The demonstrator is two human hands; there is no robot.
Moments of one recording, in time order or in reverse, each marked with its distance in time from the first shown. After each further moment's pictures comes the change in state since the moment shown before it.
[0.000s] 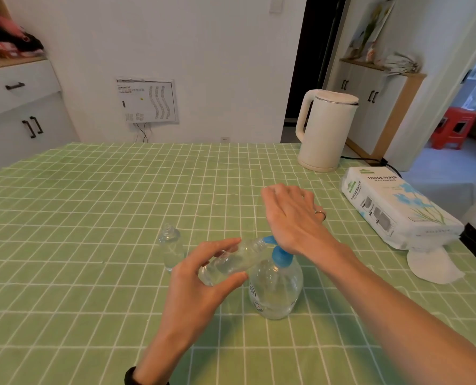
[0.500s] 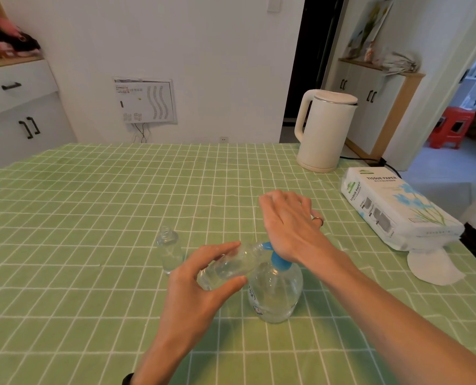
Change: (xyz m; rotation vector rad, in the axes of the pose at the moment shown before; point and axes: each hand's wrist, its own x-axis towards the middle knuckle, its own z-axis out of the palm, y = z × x) left_hand 0.000 -0.004 0.000 -0.011 -0.025 0.005; right_hand -0.002 0.003 0.007 0.015 -0.024 0.027
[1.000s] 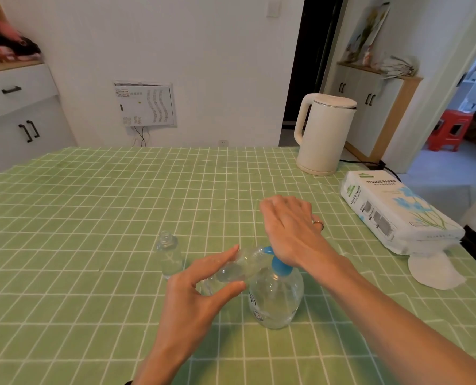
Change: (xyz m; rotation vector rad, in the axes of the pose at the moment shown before) left_hand -0.002 -0.002 -0.001 -0.042 -0.047 -0.045; right_hand -0.001 -0.003 -0.003 -0.005 0.011 -0.011
